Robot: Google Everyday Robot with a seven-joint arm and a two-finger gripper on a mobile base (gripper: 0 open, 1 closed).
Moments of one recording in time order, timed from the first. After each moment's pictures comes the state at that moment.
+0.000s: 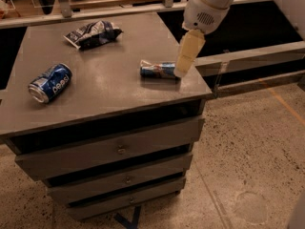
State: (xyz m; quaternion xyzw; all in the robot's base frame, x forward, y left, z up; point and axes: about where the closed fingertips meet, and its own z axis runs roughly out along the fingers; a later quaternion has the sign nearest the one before) arm 0.608 -0.098 0.943 -0.62 0.76 0.04 0.19
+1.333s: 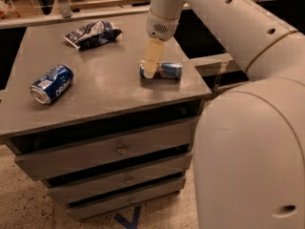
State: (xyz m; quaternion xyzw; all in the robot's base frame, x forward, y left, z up) arm 0.681 -0.023 0.876 -0.63 0.77 0.03 0.12
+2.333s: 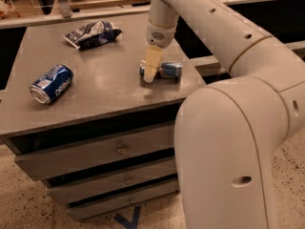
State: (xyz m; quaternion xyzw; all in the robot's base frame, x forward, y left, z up) arm 0.703 -0.024 0.838 -0.61 0.79 0.04 0.09
